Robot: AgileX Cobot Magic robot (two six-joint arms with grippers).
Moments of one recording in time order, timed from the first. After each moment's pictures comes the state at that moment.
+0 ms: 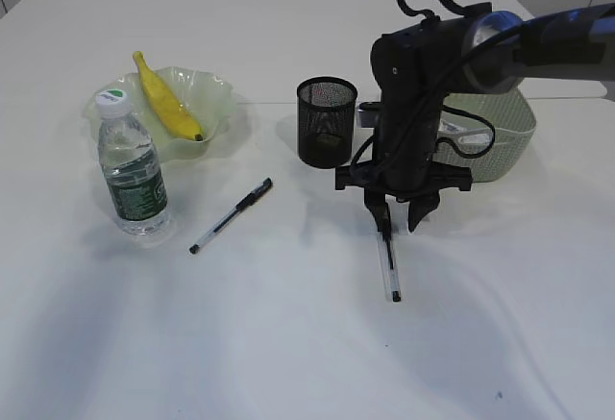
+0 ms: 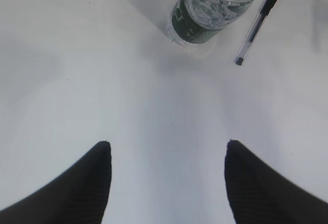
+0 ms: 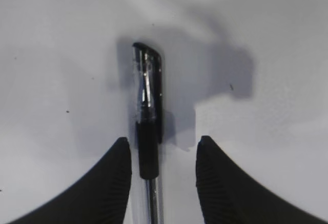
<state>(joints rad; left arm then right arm) 0.09 1.32 -1.06 -0.32 0.98 0.18 0.39 2.28 -1.76 -0.09 1.09 0.54</state>
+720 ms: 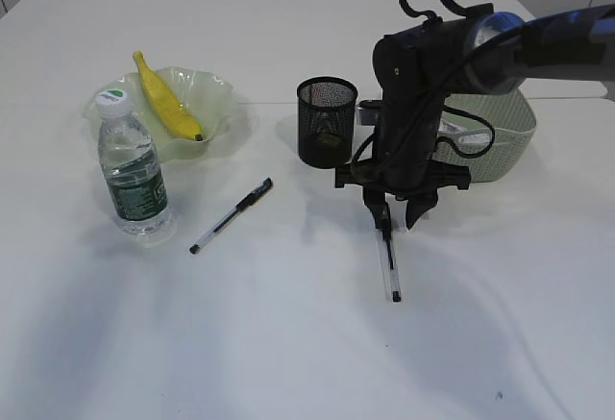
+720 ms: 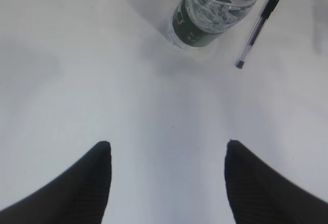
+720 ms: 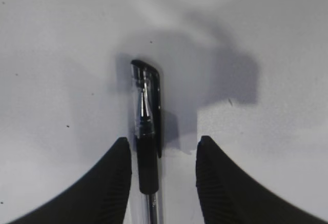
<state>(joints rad) 0.09 1.32 -1.06 -0.32 0.97 0.18 0.38 2.29 -1.76 -0.09 1.06 0.53</state>
